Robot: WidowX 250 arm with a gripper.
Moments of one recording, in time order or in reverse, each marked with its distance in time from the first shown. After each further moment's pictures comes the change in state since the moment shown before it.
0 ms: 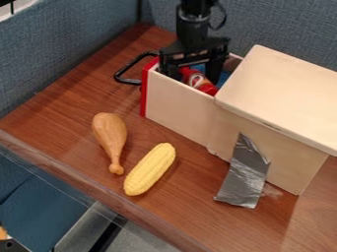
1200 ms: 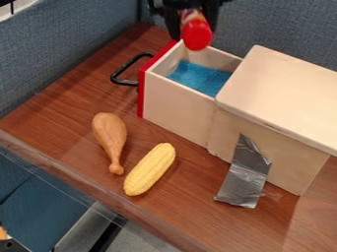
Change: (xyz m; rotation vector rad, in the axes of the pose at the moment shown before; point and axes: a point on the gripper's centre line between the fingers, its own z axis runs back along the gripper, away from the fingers) arm 0.001 0.006 0.100 -0.116 -0.079 -0.224
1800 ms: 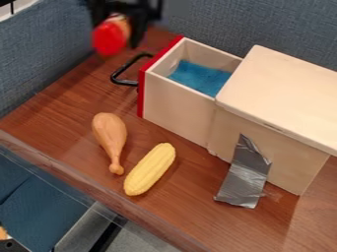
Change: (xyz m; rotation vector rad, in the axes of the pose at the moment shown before) arm -0.012 0.100 0.002 0.267 0.133 -0.339
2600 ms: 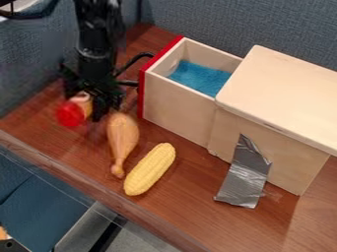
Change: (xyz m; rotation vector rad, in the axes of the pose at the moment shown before) arm -0.025 0.020 -0.105 0.149 -0.057 -0.201
